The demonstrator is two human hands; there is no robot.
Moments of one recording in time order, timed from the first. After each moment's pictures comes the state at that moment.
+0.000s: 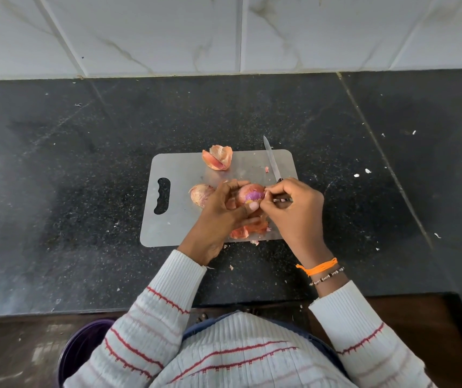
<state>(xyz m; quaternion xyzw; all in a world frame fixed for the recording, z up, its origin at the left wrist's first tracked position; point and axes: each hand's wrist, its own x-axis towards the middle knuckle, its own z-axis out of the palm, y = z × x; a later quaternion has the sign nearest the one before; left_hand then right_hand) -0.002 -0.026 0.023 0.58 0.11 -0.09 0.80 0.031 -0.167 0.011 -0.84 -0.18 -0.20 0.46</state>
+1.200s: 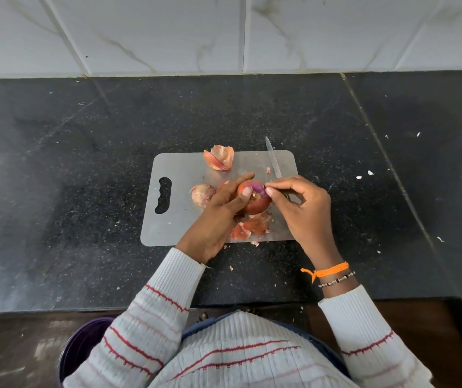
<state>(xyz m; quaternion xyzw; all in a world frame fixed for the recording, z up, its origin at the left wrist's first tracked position) 0.003 -0.023 0.020 0.57 0.09 -0.12 0.81 0.031 -0.175 0.020 -0.81 -0.15 -0.11 0.55</state>
